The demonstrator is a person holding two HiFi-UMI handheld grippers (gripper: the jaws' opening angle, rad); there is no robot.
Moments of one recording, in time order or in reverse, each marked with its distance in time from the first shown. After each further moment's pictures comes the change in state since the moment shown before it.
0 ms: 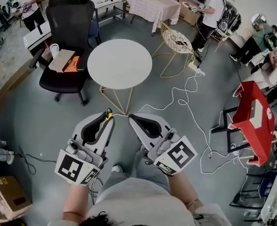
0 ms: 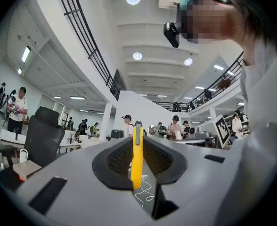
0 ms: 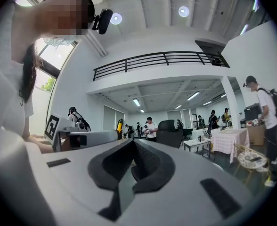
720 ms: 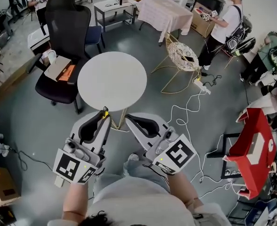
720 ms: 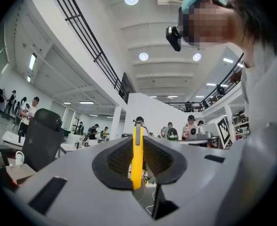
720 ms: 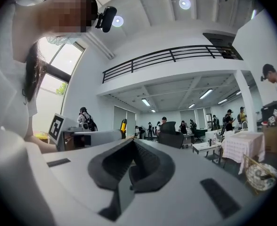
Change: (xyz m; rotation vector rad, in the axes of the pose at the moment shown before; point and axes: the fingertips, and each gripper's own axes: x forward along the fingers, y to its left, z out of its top) left arm 0.180 0.024 -0.017 0.022 -0.044 0.144; right arm 0.007 -0.182 0.012 -0.023 0.000 0.187
